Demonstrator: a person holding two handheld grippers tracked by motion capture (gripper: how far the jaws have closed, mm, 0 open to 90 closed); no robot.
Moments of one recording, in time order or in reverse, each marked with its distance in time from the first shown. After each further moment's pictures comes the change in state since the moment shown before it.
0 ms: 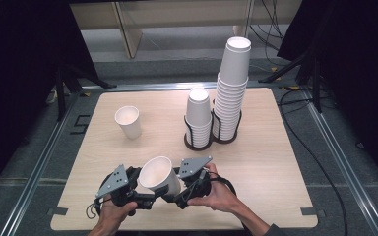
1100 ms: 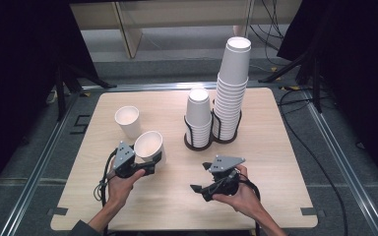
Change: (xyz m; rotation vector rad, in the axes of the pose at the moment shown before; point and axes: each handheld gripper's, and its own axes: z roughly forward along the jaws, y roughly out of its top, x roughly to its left) left arm 0.070 -0.002 0.038 0.083 0.427 0.055; right arm -0.018 -0.050 -0.055 0.020 -0.255 0.170
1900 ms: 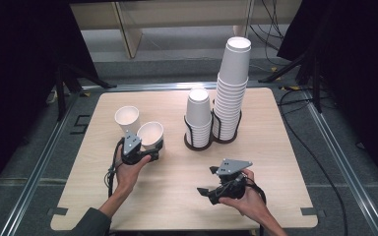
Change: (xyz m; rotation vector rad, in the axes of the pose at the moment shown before) left arm 0.019 -0.003 0.042 0.031 0.117 0.012; right arm -0.004 -0.019 -0.009 0.015 -0.016 0.034
